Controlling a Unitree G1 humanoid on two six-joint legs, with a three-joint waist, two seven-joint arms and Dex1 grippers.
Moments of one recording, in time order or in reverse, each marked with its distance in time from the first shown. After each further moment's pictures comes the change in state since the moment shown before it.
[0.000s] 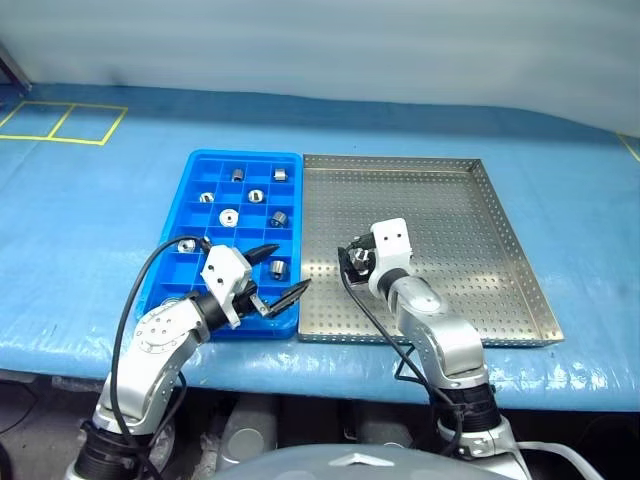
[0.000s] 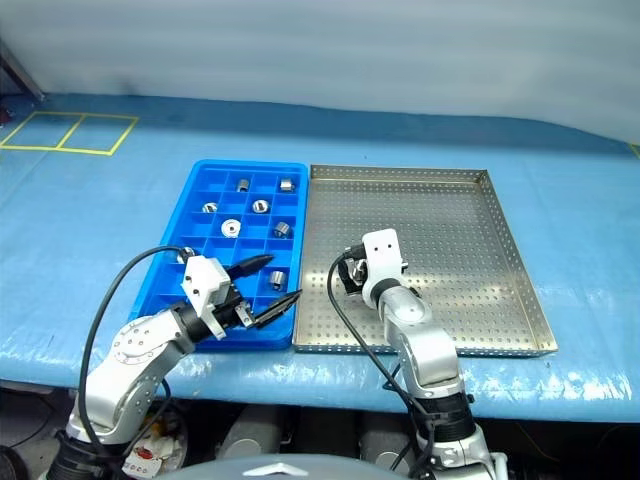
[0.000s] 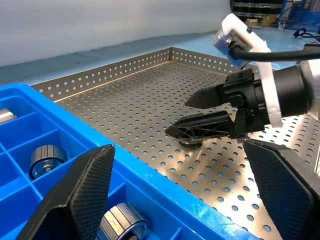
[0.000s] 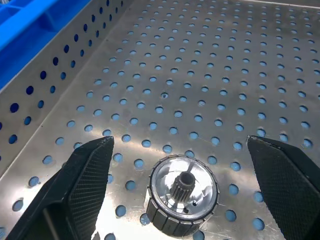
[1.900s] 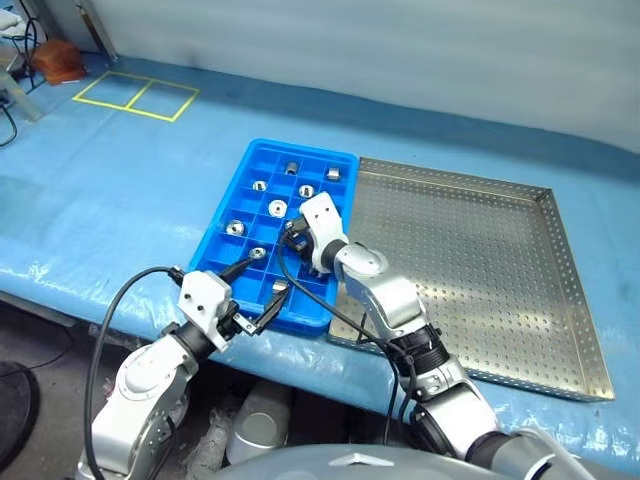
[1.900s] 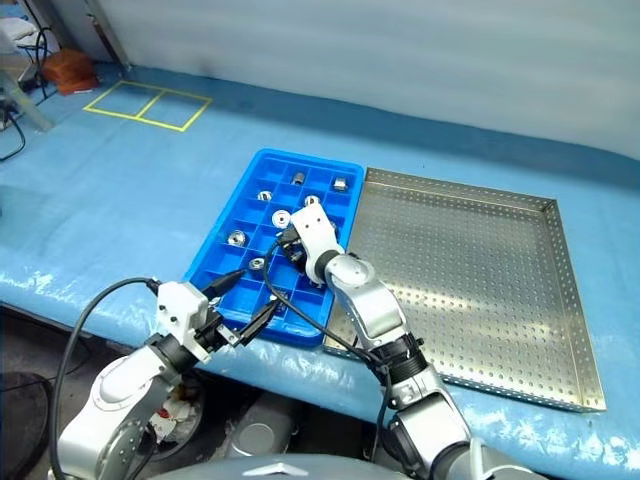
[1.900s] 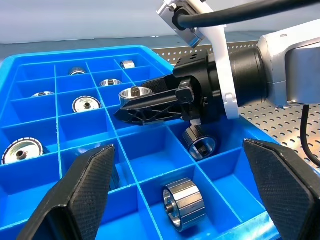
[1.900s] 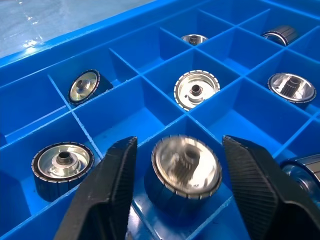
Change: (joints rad) left arm 0.230 -0.036 0.045 -0.140 0.032 -0.043 0.157; right arm -0.291 0.086 0.153 0.302 -0.037 -0.141 0.208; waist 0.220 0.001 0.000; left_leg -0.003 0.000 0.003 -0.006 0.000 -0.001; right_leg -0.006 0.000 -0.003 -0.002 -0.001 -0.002
